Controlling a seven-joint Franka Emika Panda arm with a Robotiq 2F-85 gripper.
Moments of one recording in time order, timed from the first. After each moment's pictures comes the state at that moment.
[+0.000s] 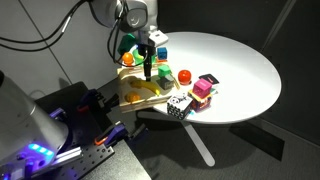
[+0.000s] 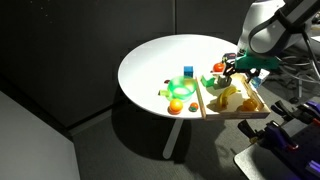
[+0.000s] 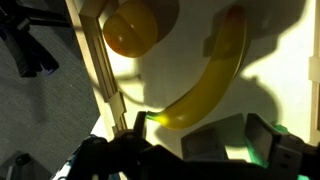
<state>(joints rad) 0.10 0.24 -0.04 -2.55 -0.04 2.73 0.78</state>
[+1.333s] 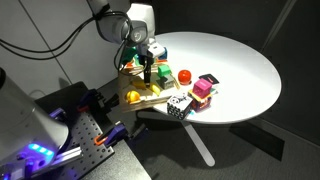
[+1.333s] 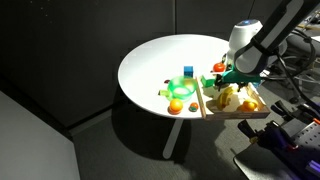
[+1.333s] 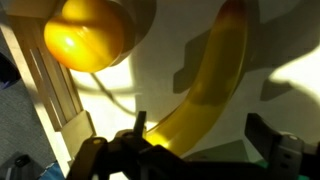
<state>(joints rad) 0.24 0.46 -0.11 -2.45 -0.04 2.83 0.87</state>
